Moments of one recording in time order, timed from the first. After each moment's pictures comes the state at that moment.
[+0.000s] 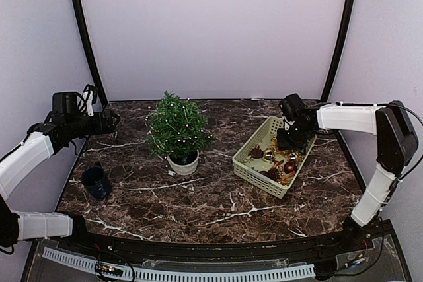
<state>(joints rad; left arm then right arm) -0.05 1.04 0.80 -0.27 0.19 -0.13 0.46 1.69 1.15 -0.58 0.16 0.44</state>
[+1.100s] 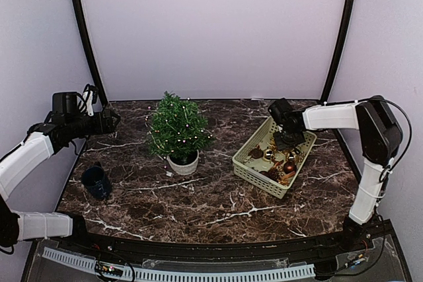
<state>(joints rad) -0.05 1.04 0.80 -0.27 0.20 -0.14 0.50 1.86 1.22 -0.54 0.46 0.23</state>
